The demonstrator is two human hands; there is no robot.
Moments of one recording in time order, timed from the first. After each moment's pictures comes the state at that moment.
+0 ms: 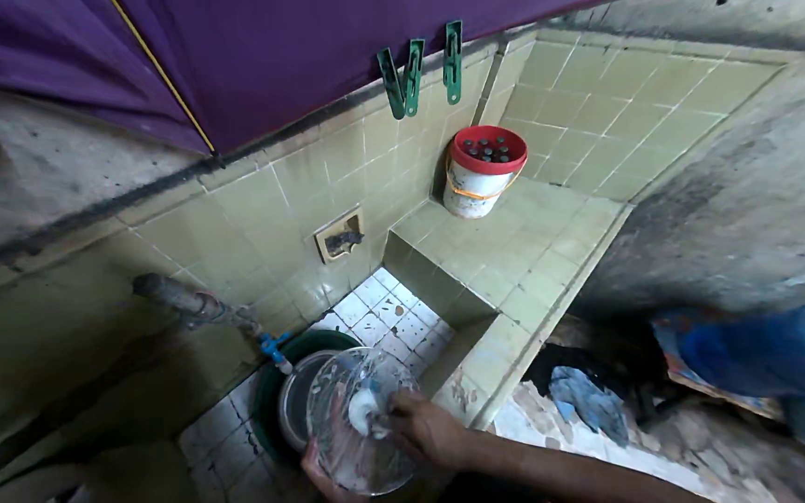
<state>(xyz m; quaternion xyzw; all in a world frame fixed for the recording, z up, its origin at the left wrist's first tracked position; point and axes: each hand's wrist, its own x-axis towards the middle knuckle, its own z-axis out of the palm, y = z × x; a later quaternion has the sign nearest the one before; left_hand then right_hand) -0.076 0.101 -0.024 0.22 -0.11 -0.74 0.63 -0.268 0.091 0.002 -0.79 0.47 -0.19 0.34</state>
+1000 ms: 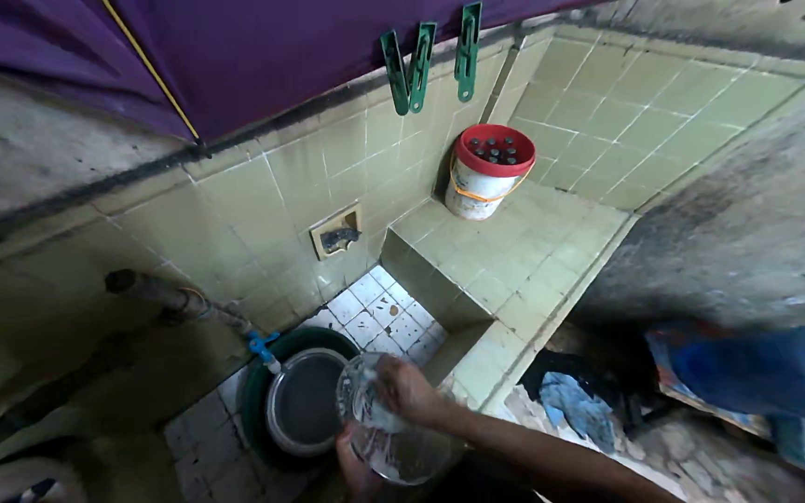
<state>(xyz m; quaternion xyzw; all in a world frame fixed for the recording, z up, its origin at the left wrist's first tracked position) -0.126 0.107 0.004 0.34 -0.09 -0.71 0.61 -0.279 0.038 -0.008 -0.72 0.55 -0.21 0.38</state>
